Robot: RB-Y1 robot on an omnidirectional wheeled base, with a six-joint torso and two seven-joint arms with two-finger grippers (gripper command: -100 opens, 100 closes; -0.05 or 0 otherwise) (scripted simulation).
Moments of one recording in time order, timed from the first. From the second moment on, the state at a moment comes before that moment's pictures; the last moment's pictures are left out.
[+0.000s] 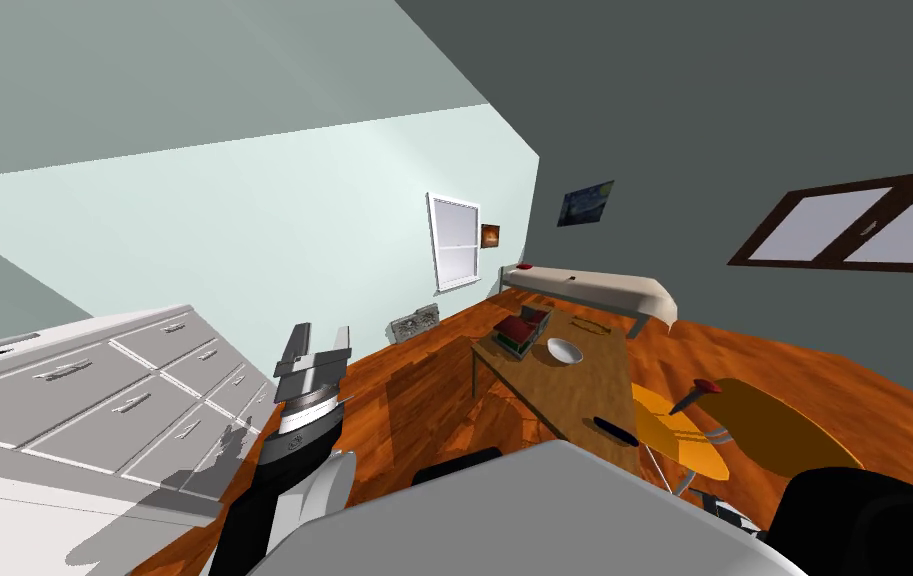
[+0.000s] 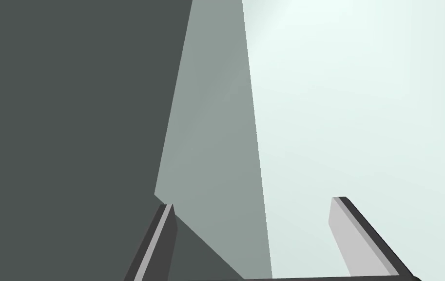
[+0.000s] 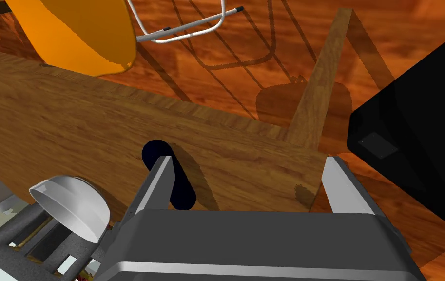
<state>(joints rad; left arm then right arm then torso) 0.49 0.02 -0.04 -2.29 0.07 -0.54 0.01 0.76 -0.94 0.13 -1.16 1.43 -0.22 0.03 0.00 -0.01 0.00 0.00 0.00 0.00</state>
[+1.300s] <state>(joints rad) 0.49 0.02 -0.04 -2.29 0.07 -0.54 0.01 0.75 -0.97 0.24 -1.08 1.54 -0.22 0.01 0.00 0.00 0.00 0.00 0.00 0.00</state>
